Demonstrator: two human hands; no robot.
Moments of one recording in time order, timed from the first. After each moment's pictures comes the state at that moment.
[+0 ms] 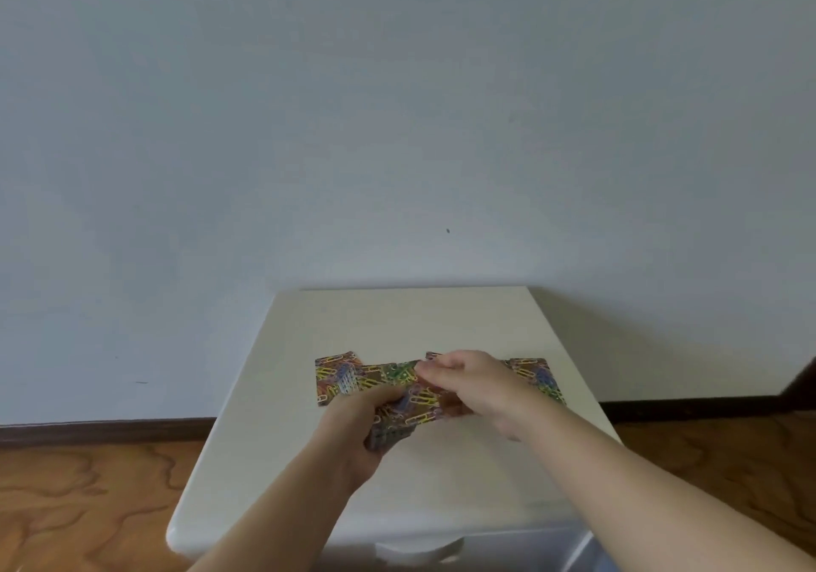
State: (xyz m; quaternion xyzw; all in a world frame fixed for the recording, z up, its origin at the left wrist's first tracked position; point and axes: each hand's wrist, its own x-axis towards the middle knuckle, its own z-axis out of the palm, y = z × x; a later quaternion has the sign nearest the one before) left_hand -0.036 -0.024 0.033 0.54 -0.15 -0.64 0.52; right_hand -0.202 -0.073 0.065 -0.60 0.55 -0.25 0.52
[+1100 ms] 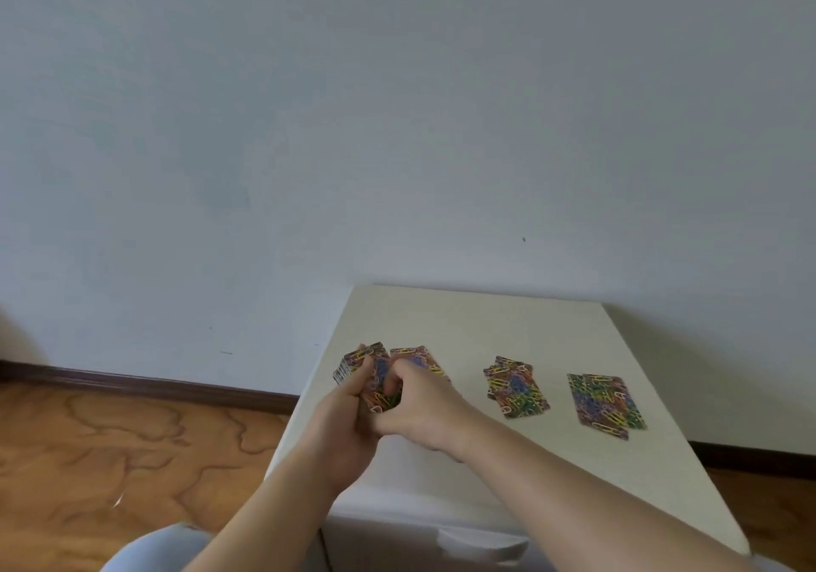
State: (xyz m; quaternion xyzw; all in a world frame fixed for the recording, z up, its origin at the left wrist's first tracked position) left_hand 0.045 0.027 0.042 0.39 -0.09 -0.66 0.64; right_hand -0.074 -0.012 0.077 -0.79 0.45 -0.13 0.39
